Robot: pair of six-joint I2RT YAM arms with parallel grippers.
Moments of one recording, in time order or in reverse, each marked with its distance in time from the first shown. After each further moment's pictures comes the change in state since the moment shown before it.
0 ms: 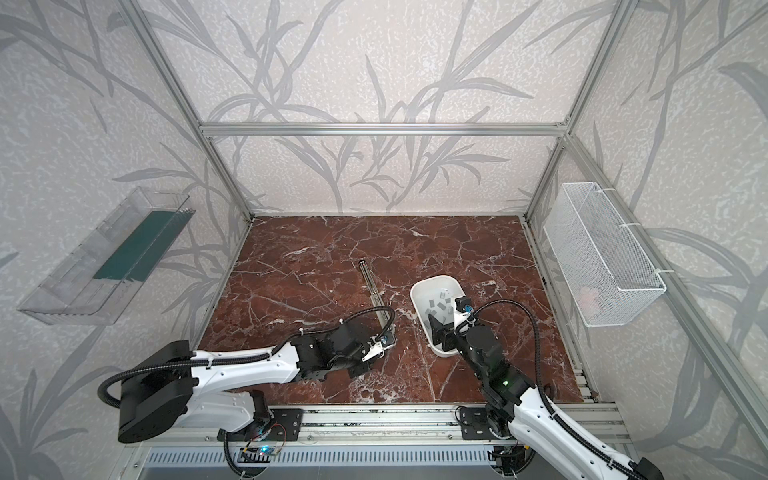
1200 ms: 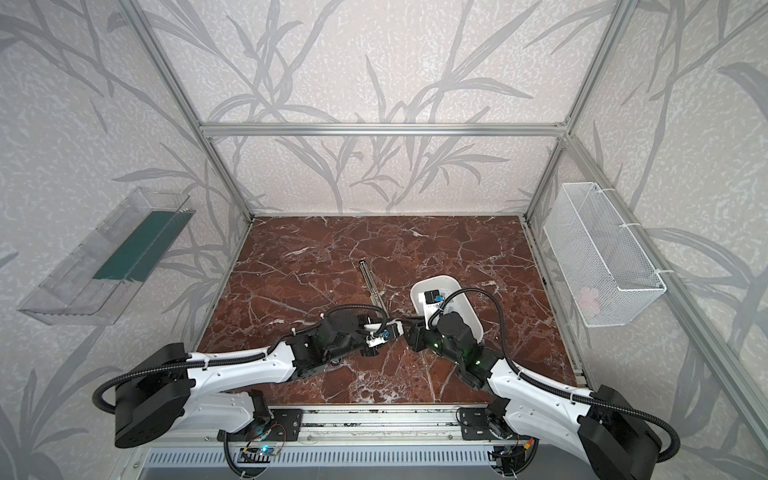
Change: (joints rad) left arm 0.048 -0.020 -0.025 0.444 0.062 0.331; right arm 0.156 0.406 0.119 0.265 -0.278 0.380
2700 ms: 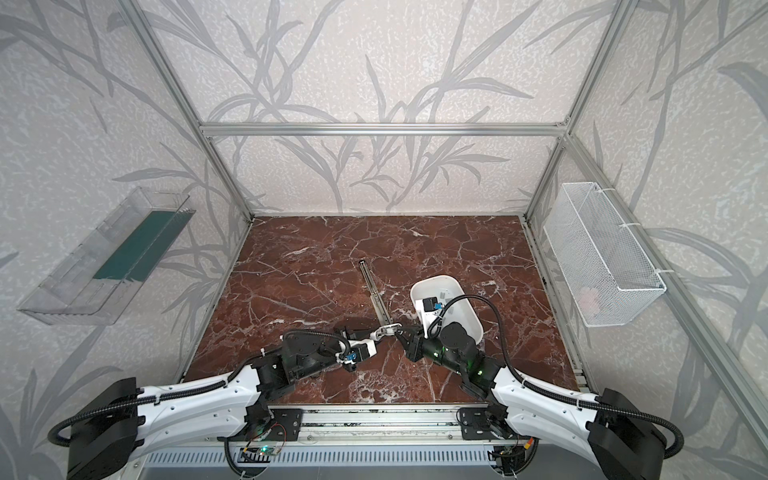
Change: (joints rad) left arm 0.009 -0.320 -0.264 0.154 0.068 0.048; right arm 0.077 -0.071 -0.074 0.110 -0.008 0.108
